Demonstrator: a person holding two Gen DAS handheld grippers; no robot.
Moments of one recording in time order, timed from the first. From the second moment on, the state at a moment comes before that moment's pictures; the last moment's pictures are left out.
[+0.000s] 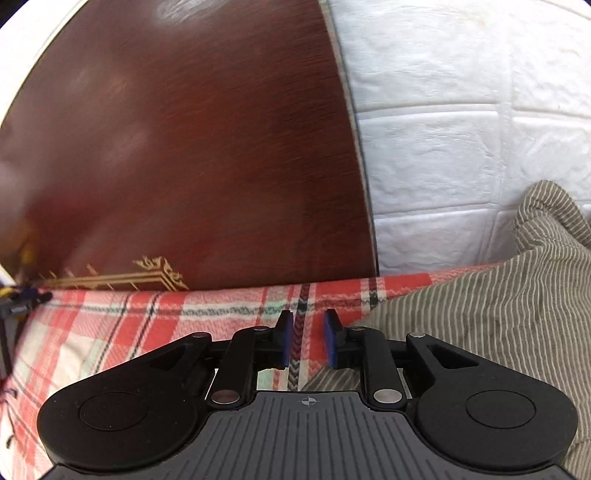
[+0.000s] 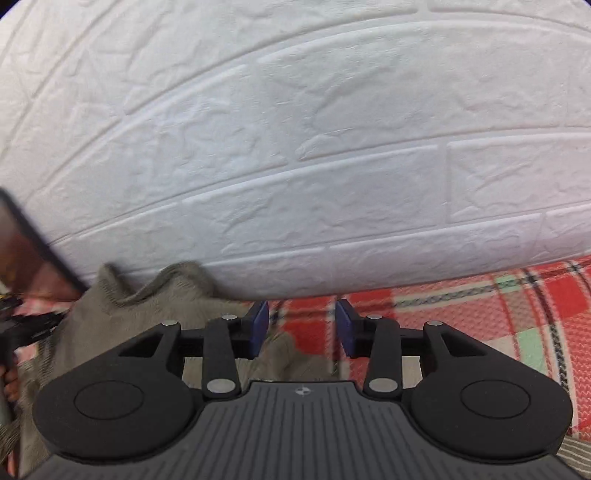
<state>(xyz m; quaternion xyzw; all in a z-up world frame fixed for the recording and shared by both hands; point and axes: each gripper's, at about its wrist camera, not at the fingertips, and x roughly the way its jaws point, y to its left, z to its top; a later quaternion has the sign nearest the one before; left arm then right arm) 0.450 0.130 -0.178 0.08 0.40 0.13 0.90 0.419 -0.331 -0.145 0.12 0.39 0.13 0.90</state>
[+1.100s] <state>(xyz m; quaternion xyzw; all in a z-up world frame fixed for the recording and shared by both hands) 0.400 0.138 -0.155 0.16 0.40 0.03 0.90 0.387 -0.371 -0.120 0.06 0.42 0.12 0.90</state>
